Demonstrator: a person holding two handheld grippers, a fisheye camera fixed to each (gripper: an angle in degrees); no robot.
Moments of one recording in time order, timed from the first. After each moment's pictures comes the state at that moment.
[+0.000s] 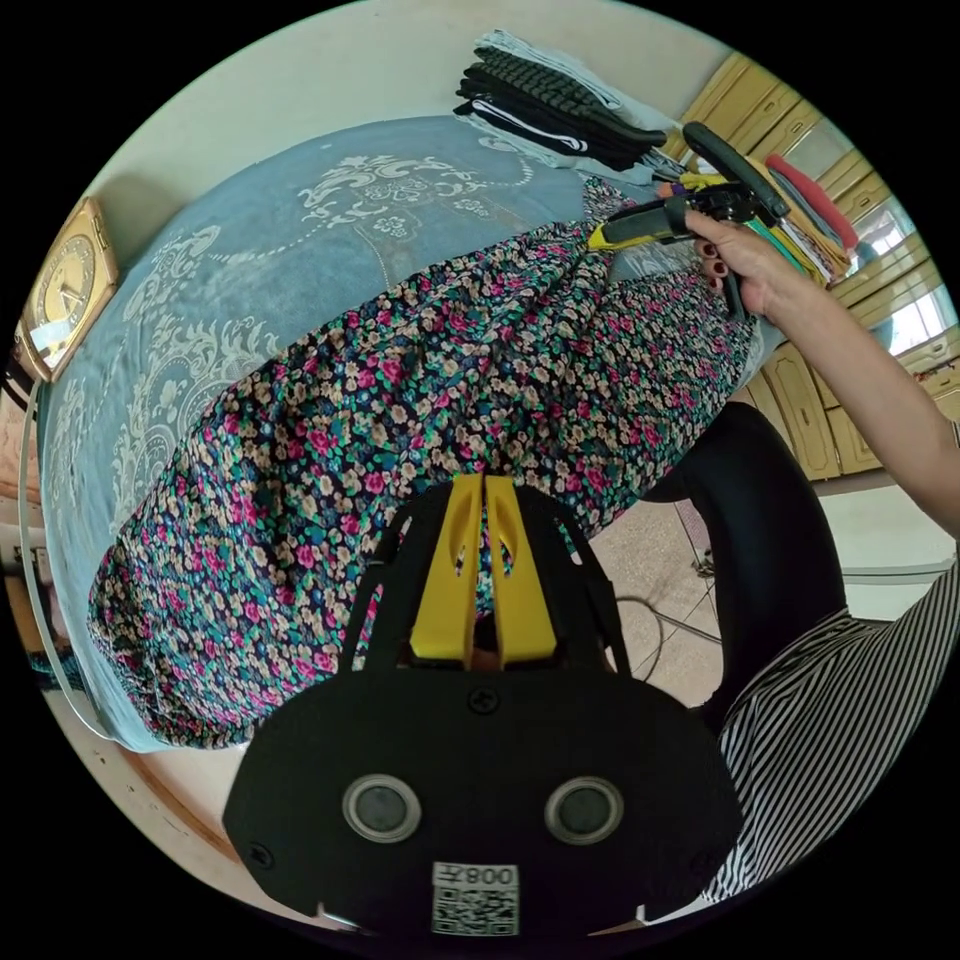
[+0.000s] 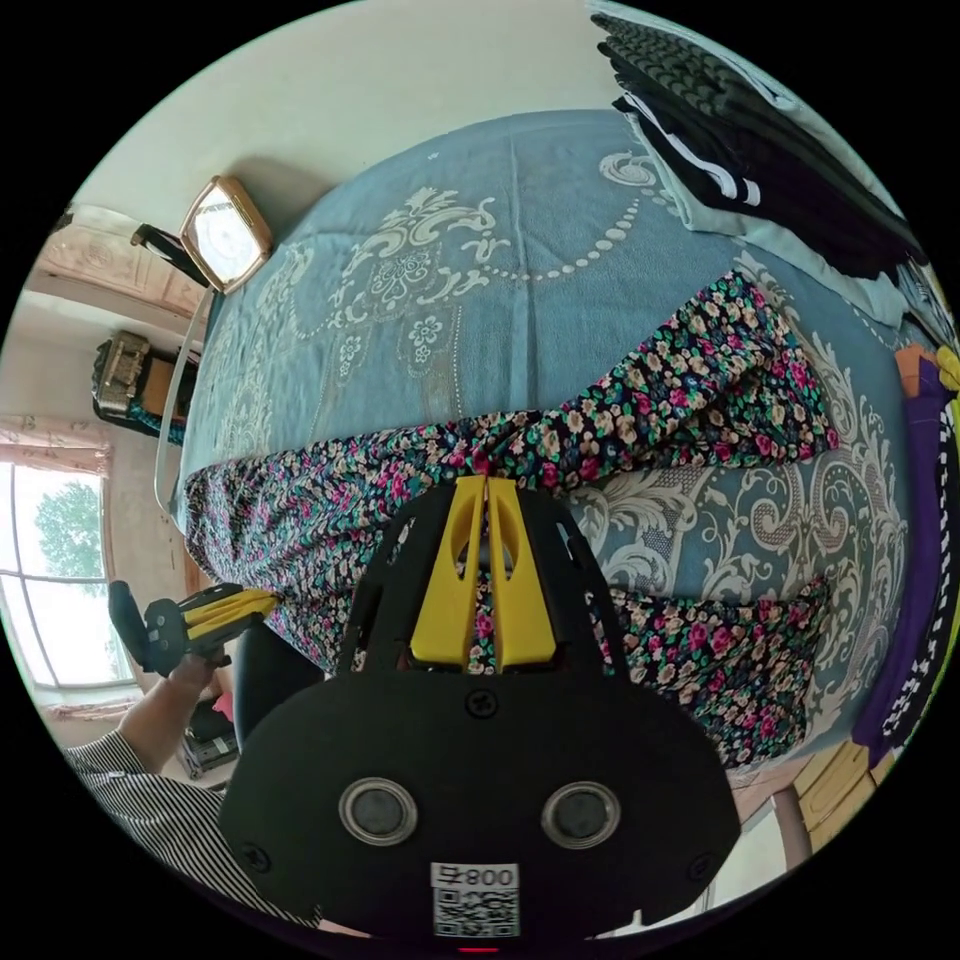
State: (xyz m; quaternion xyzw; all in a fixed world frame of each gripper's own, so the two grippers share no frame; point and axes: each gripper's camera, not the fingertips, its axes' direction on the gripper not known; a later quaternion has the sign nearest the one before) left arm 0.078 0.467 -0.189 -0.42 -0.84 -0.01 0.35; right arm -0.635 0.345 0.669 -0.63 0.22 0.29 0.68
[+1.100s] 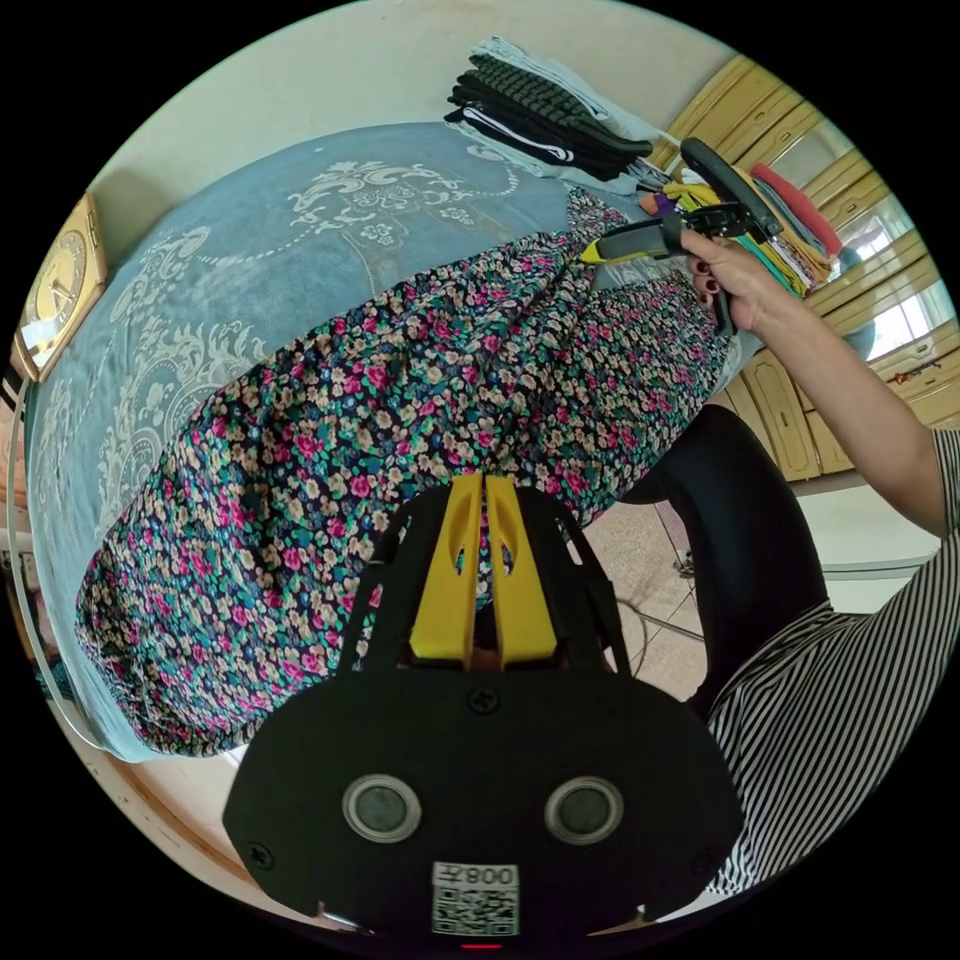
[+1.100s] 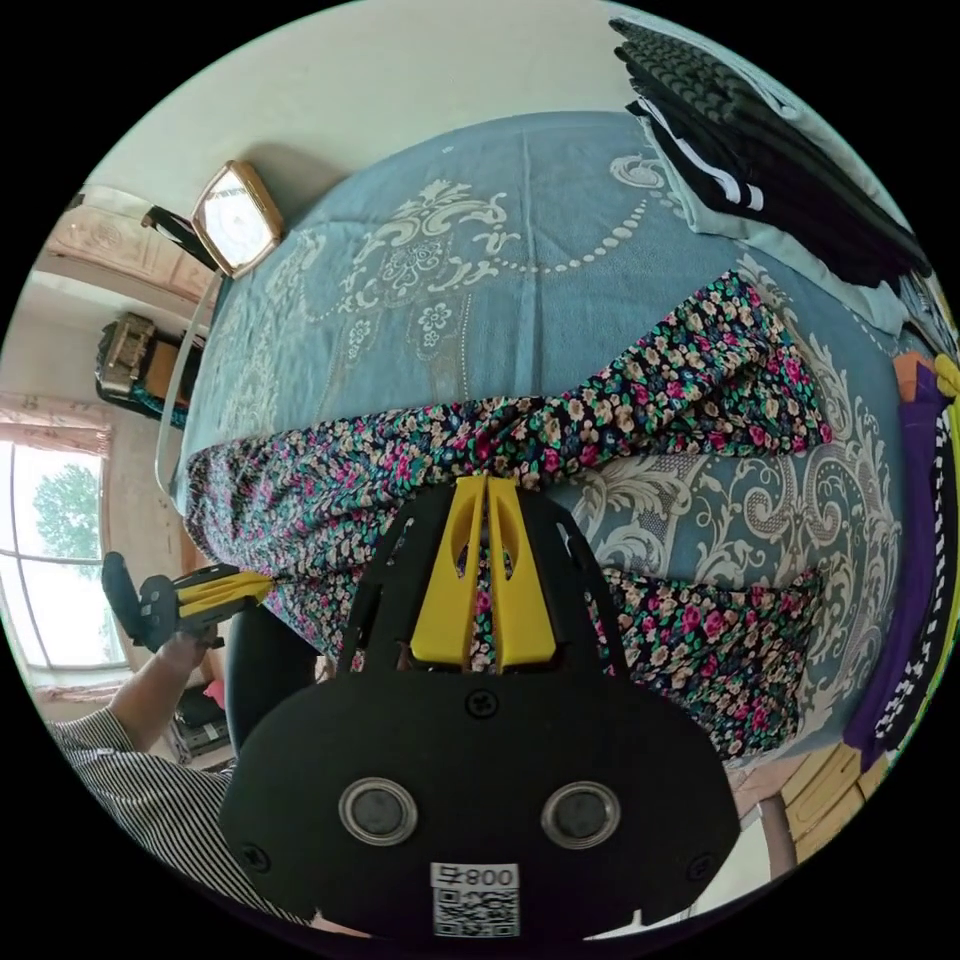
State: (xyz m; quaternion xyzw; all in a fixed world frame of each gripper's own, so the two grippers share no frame) left arm -0.008 0.447 -0.073 -0.42 -0.82 -0.01 0.38; right arm -0.592 0.466 0.602 -0.64 0.20 0.28 0.69
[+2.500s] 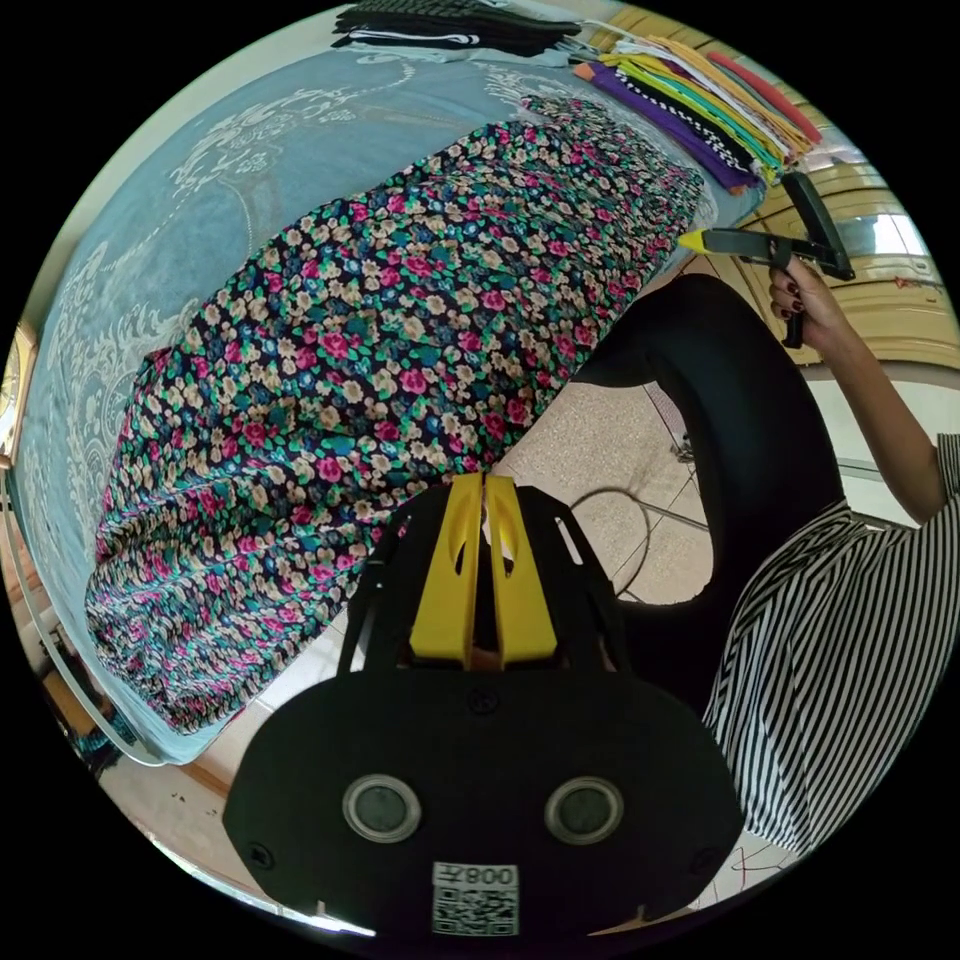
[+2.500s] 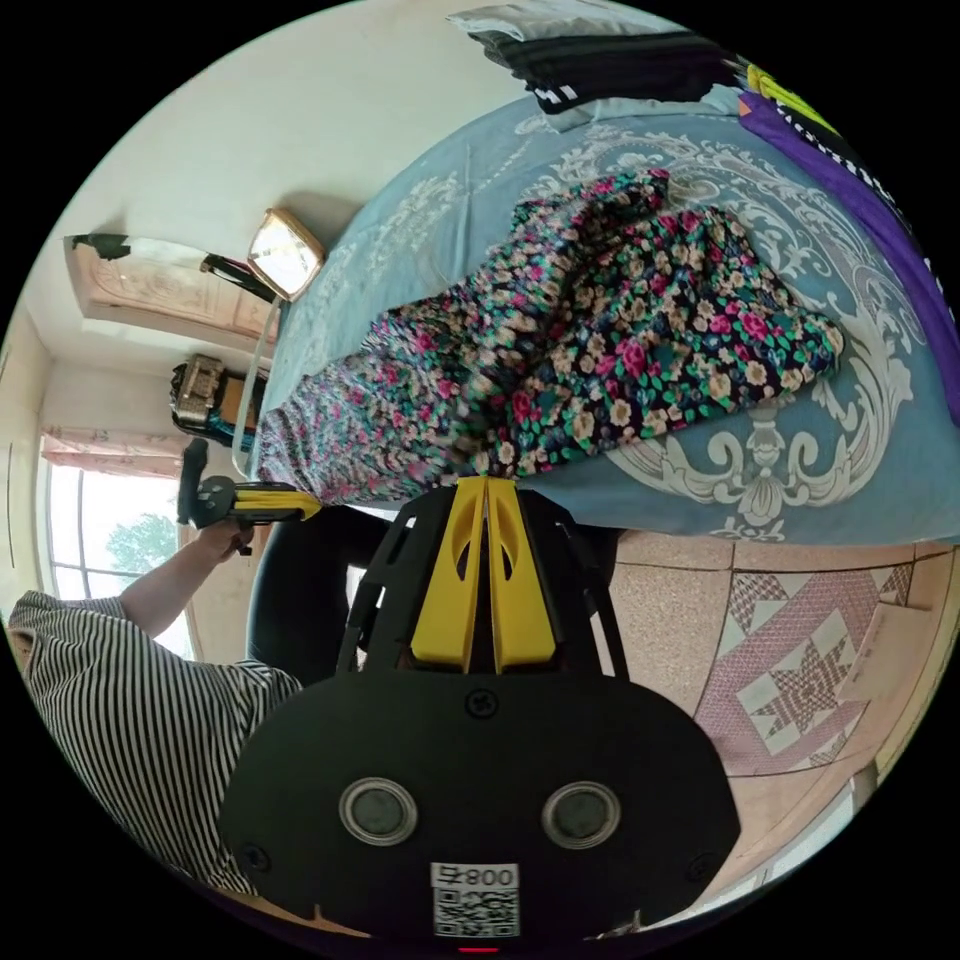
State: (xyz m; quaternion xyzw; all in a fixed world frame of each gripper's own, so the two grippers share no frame) left arm -0.214 0.456 0.064 -0.54 -0.77 -0.11 0.31; right arm -0.678 0.591 0.392 -0.57 0.16 0.38 0.71
